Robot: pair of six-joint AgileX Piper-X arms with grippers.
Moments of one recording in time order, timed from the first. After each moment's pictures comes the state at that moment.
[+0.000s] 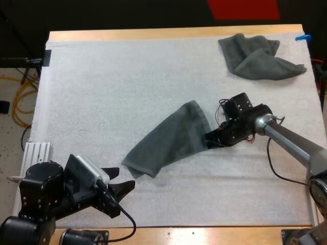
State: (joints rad) left arm -0.15 0.50 -0.87 1.23 0.68 -1.70; right arm 0.42 1.79 -1.01 0.66 -0.48 -1.61
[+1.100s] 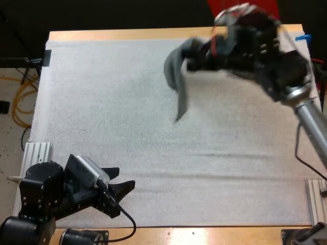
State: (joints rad) left arm -0.15 0.50 -0.87 1.23 0.68 -1.70; right arm 0.53 1.60 -1.69 0.78 -0.42 -1.65
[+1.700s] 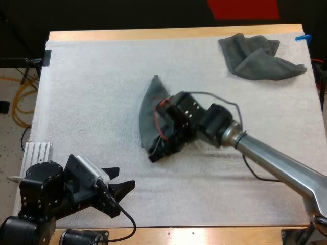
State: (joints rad) left arm -0.15 0.50 -0.87 1.23 0.68 -1.70; right arm 0.87 1.68 -1.41 0.86 -0.50 -1.69
